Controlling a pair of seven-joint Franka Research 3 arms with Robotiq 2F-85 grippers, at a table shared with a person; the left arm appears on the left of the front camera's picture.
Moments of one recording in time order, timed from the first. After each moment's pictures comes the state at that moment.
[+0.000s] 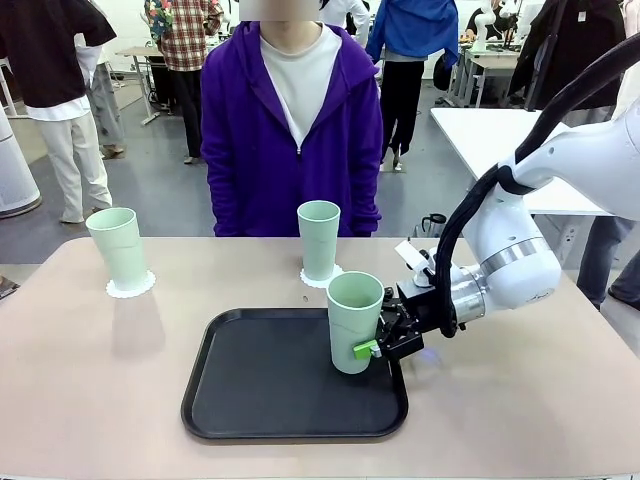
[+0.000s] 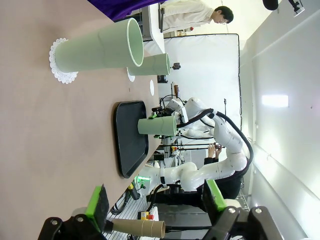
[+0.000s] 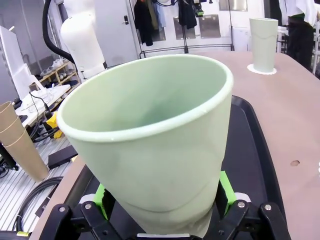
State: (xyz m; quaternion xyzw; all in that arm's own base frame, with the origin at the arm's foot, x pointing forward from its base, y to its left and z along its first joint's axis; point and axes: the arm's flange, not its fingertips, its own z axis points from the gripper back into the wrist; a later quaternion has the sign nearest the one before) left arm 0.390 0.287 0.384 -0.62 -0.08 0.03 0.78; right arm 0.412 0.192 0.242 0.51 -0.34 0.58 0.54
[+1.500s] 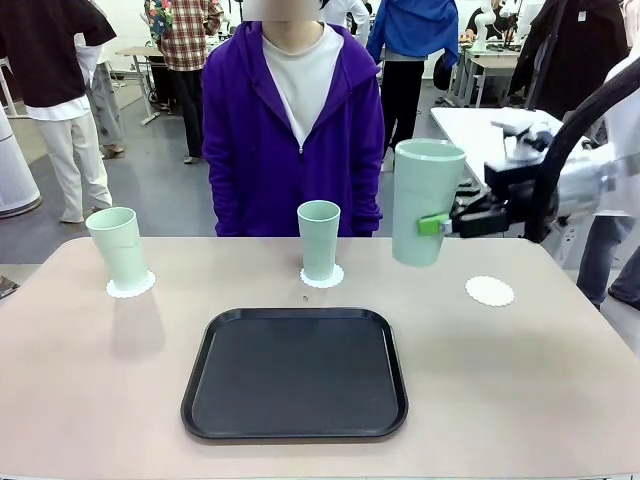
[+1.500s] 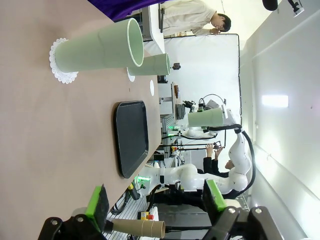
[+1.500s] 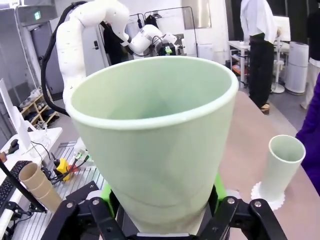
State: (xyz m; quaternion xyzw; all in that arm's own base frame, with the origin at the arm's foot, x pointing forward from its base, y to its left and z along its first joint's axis) left arm 0.390 0.288 0.384 -0.62 -0.08 0.04 0.78; right arm 0.401 0.098 0.460 0.48 -0.39 0.52 0.59
